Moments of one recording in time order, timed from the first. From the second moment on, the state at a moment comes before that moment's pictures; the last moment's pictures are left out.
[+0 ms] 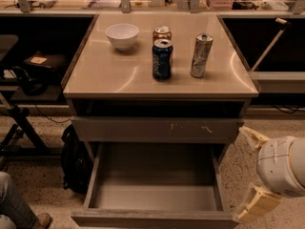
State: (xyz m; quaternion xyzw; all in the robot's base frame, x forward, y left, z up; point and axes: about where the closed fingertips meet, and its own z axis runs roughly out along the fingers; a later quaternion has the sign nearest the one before) arm 0.352 -0.195 0.798 -0.60 0.76 0.02 0.26
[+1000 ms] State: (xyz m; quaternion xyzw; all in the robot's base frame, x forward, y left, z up) arm 0.231 -0.217 0.635 -0.57 0.77 0.04 0.27
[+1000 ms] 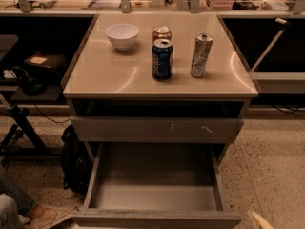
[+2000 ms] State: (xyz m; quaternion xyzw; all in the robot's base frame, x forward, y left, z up) arm 0.175 -0.217 0.509 -0.58 0.77 0.10 0.24
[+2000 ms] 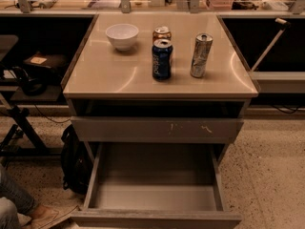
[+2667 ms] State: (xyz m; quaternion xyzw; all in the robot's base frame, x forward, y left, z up) arm 0.172 -0.184 0.385 -0.61 0.75 0.14 0.22
